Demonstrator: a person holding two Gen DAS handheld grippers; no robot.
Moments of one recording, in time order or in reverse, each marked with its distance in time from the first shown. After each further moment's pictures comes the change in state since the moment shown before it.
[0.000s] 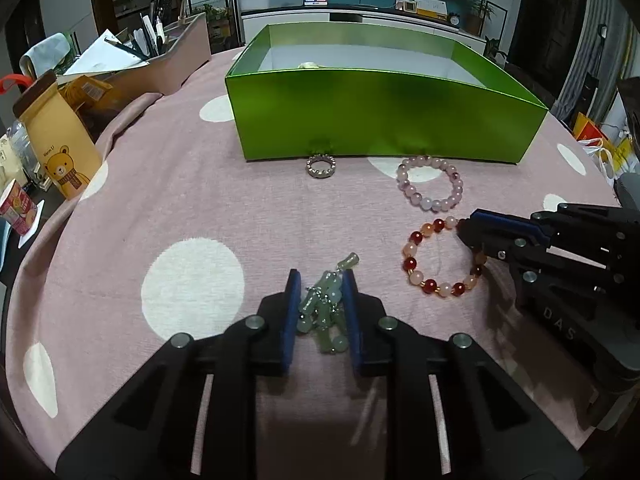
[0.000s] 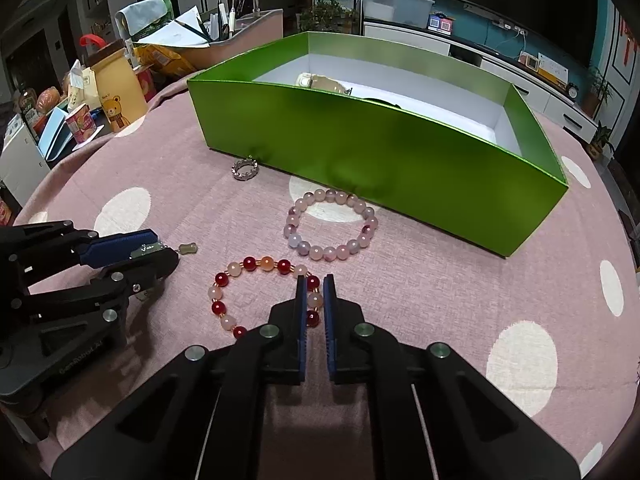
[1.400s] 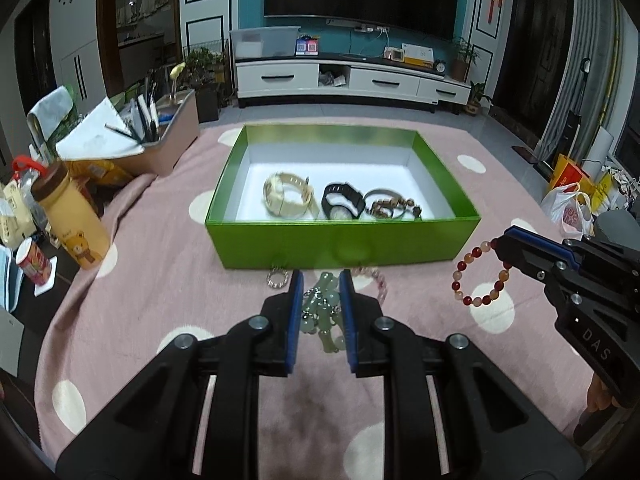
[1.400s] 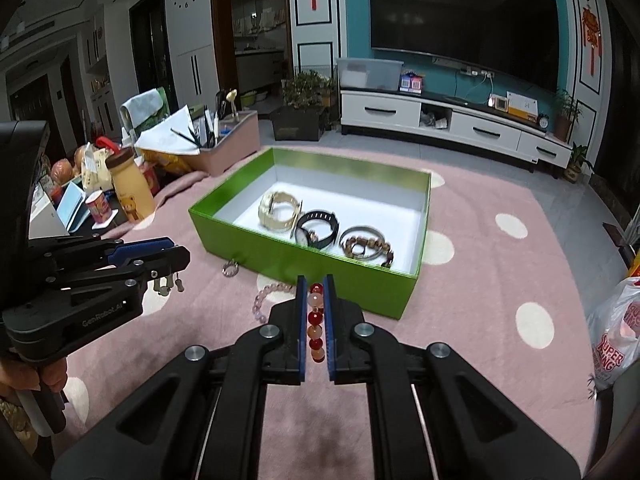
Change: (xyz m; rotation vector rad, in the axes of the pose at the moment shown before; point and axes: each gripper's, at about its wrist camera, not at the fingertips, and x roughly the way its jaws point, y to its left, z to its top) left arm -0.071 -0.034 0.067 -0.013 -0.172 -0.040; right arm -0.117 -0.048 0.026 0.052 -0.256 -0.025
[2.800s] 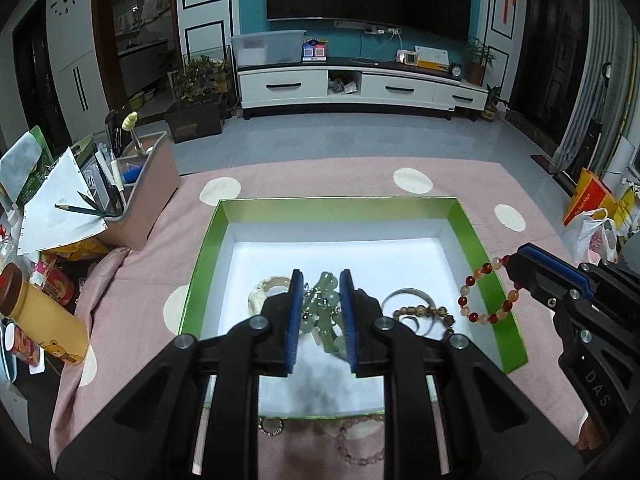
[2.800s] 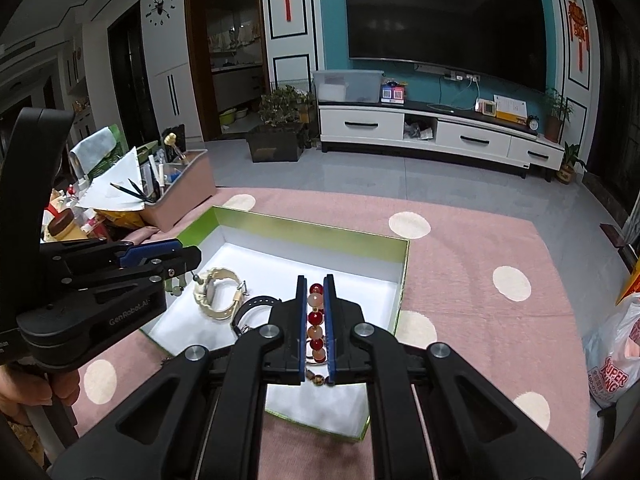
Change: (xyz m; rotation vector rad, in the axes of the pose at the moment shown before) left arm 0.102 -0.006 0.115 0.004 0.011 0.055; right arm 0.085 -0.058 0.079 0.055 -0.032 -0.037
